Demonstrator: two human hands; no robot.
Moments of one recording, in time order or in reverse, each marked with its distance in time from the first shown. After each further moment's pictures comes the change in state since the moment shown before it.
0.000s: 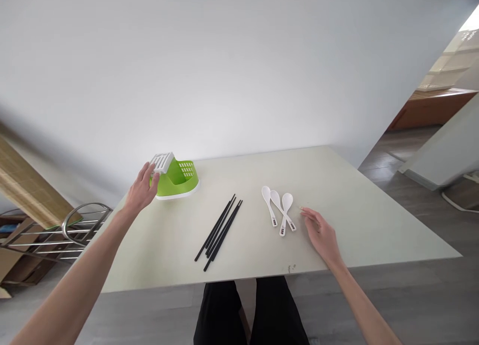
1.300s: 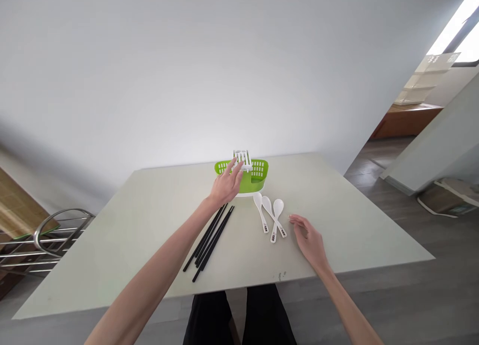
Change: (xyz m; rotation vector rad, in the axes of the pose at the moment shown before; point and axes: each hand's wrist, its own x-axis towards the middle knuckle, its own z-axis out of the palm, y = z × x) left_hand -0.017 0.254 0.089 -0.226 -0.140 0.486; right_hand 0.006 -0.002 0.006 0.031 0.005 -0.029
